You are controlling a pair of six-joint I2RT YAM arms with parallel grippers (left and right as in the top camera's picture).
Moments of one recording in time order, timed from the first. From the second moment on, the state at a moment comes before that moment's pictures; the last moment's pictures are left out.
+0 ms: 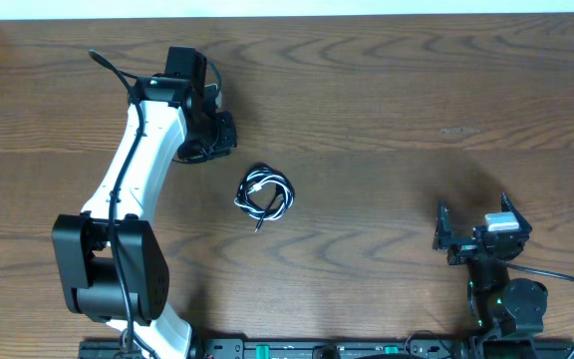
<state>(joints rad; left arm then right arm) -0.10 1.81 1.48 -1.06 0.20 -0.27 0.03 0.01 0.01 -0.07 -0.04 -0.07</state>
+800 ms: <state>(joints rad) -0.10 1.81 1.48 -1.05 0.20 -0.27 0.03 0.01 0.01 -0.07 -0.04 -0.07</state>
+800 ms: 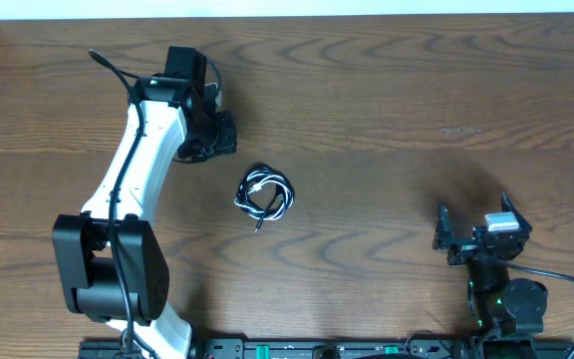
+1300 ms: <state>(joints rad) -0.10 1.81 1.48 -0.89 0.03 -0.28 0.03 0.01 0.01 -0.07 -0.04 -0.07</state>
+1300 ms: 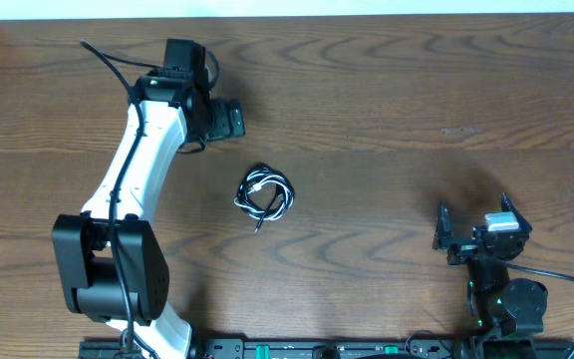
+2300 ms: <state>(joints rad) -0.10 1.83 1.48 -0.97 -0.01 -0.31 0.03 0.01 0.01 -0.07 -0.04 -0.07</state>
